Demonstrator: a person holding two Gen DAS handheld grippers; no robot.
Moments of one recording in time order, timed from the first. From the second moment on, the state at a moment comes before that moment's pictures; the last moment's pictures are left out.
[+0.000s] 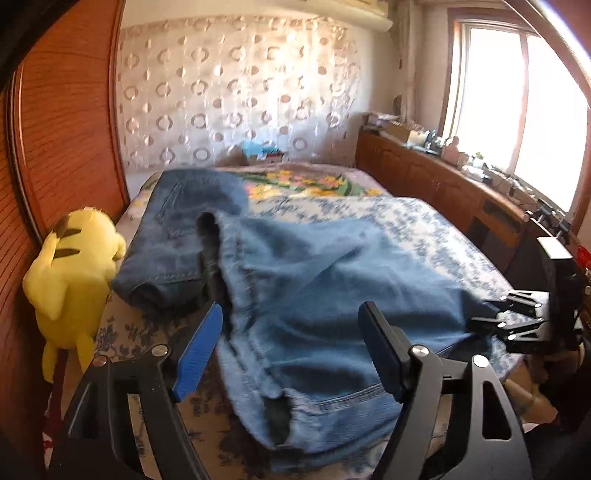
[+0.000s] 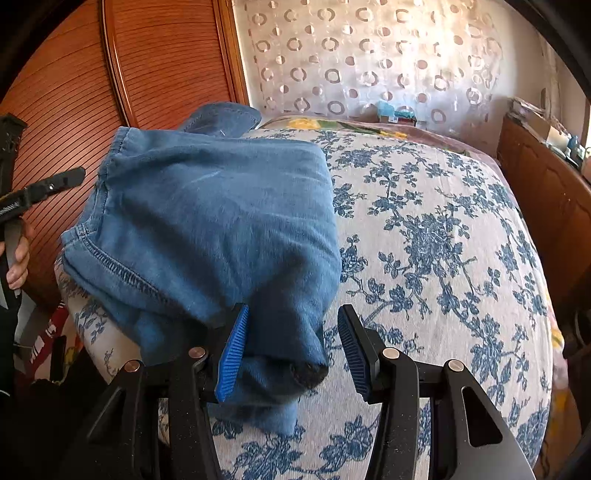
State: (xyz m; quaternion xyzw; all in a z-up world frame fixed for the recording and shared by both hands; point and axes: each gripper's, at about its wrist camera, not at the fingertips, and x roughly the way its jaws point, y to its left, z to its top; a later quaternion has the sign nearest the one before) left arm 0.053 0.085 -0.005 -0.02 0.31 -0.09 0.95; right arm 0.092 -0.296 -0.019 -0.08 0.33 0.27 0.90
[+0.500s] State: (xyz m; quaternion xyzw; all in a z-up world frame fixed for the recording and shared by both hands) left arm 0.077 0.016 -0.021 0.02 0.34 -0.14 0.93; right arm 0.061 -0.321 -0.002 -0.05 0.31 0.30 0.90
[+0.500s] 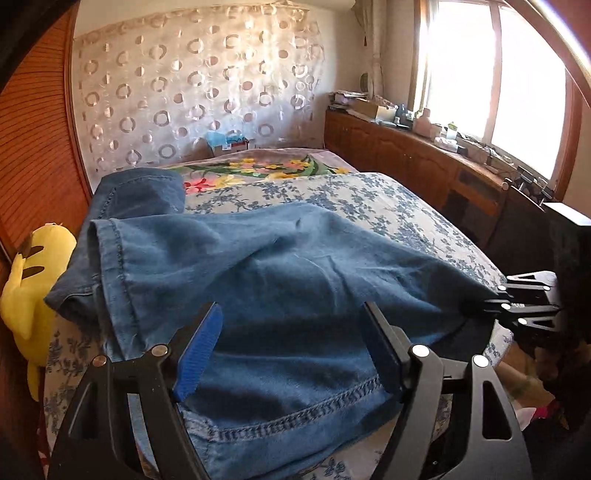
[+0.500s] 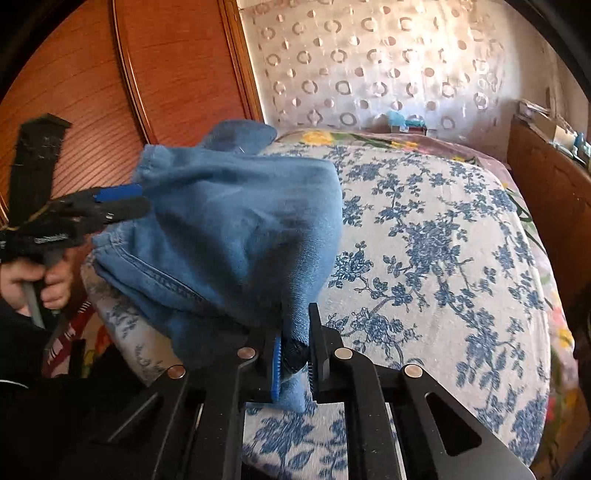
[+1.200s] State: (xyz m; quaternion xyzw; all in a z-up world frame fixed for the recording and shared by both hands) left arm 0.075 -0.002 -0.075 0.05 0.39 -0.11 0.91; right arm 0.047 -0.328 0.010 -0.03 0.29 0.27 0.92
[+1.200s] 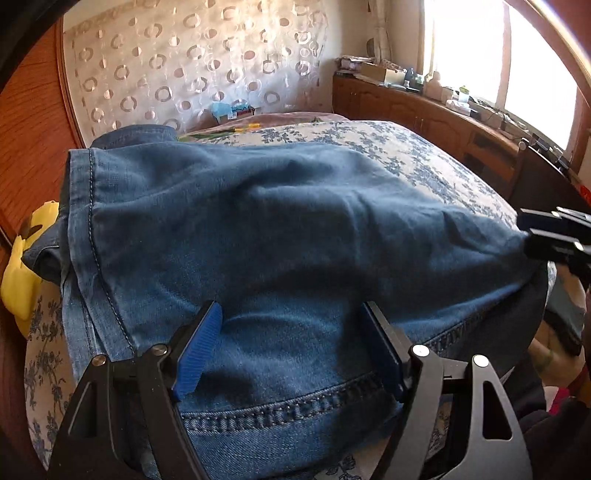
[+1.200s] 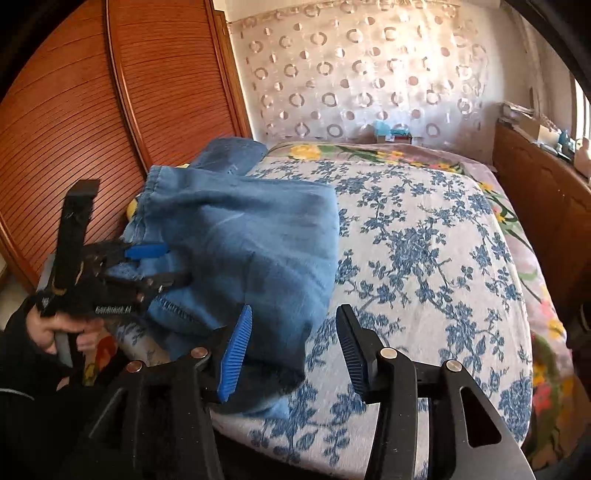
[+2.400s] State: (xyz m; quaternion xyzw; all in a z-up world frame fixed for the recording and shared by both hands) left arm 0.050 -0.001 -0.076 0.05 0.37 -0.11 0.92; right arm 0.081 -0.301 -0.035 -0.01 0.33 0.26 0.91
